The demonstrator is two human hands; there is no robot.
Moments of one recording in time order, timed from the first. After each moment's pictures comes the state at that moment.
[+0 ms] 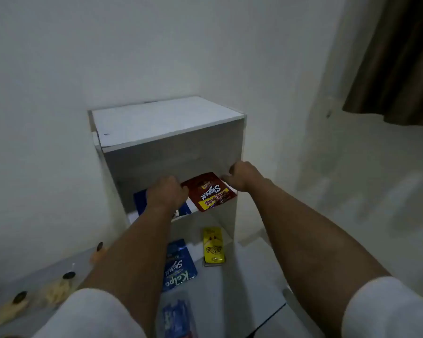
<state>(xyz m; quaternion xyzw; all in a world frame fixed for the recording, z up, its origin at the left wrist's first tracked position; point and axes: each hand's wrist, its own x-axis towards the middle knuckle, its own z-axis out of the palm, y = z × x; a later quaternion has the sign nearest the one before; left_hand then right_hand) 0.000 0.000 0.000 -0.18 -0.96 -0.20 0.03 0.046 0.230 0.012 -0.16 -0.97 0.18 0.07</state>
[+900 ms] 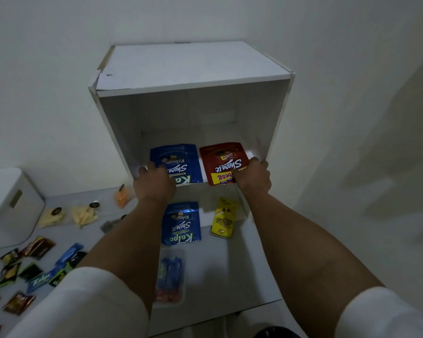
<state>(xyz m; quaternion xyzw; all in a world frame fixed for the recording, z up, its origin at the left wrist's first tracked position) 0.014 -0.019 -0.076 0.03 -0.99 -0.08 0.06 0.009 0.227 -0.095 -0.28 -0.91 0.30 0.10</state>
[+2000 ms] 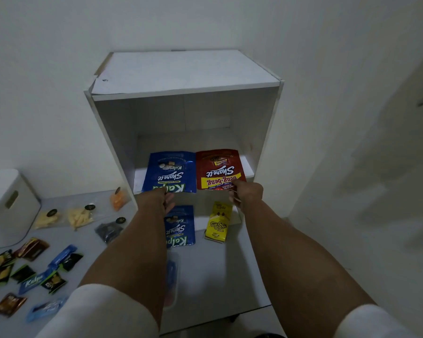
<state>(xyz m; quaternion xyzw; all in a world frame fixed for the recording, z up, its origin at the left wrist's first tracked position) 0.026 0.008 -0.086 0.37 -0.56 -0.73 -0.12 0.027 0.236 -0.112 -0.38 -0.62 0.68 0.02</state>
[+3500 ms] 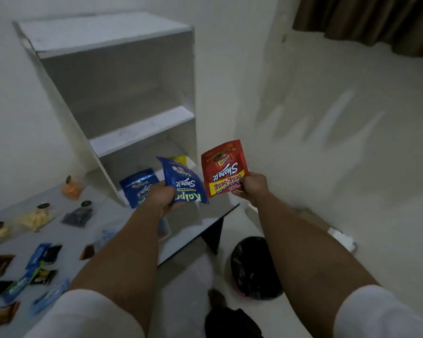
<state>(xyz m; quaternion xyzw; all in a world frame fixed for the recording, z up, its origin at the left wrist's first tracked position) 0.220 -0.012 -0.121 0.05 -0.68 -0.65 -0.34 0.328 0.213 -0.144 -0.44 -0.55 0.70 0.15</state>
